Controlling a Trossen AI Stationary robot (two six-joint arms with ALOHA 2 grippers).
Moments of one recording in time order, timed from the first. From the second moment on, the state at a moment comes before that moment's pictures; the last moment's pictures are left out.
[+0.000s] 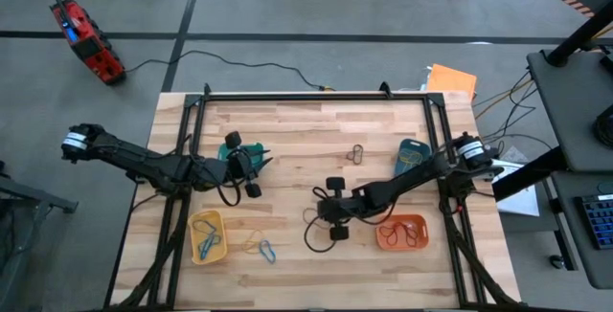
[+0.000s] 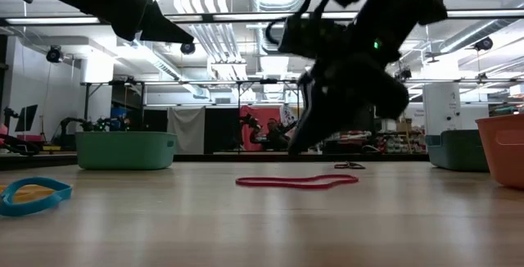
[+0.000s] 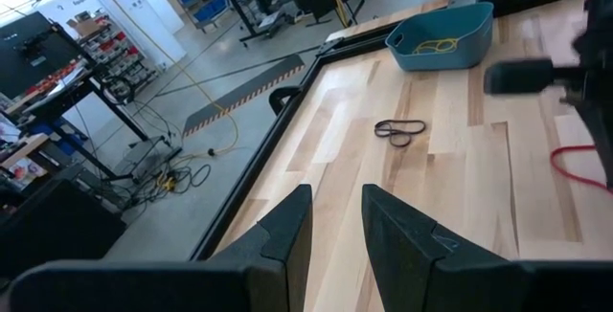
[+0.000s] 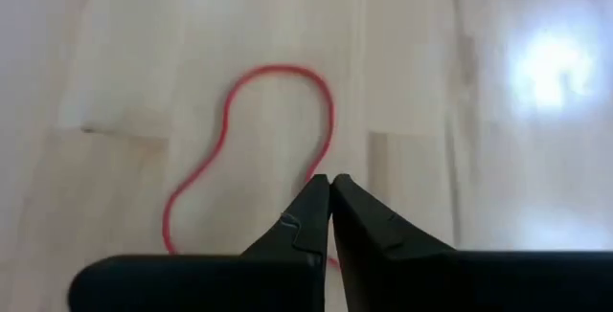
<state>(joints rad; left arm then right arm) -0.22 1.00 0.51 0.17 -0.72 0.24 0.27 1.88 1.07 -0.15 0.26 0.07</state>
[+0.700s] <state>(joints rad) -0.22 1.00 0.51 0.17 -0.72 0.24 0.29 1.91 1.07 -0.12 0.07 0.27</state>
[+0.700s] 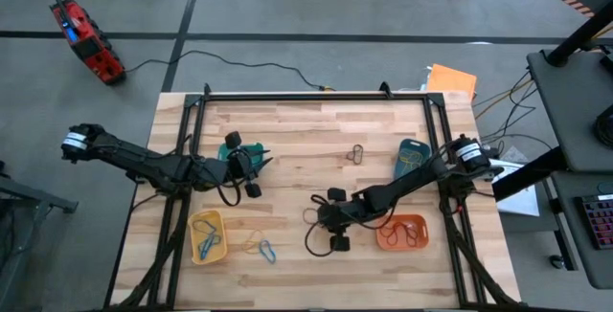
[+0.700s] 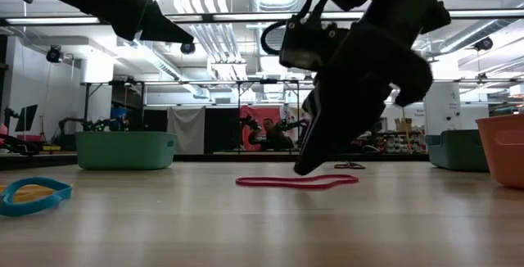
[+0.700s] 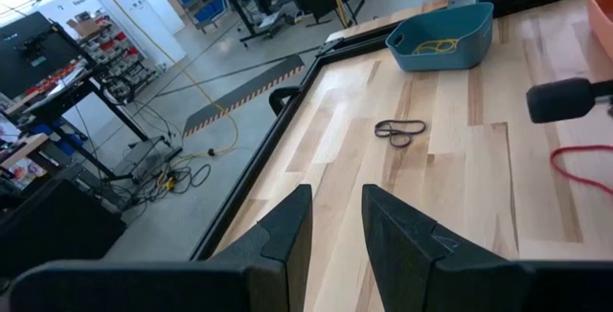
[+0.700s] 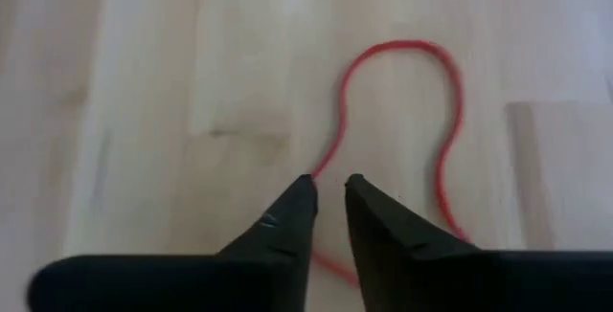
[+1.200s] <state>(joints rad) -0.22 1.00 0.51 0.17 -0.72 0.24 0.29 1.96 1.07 0.01 0.13 0.18</state>
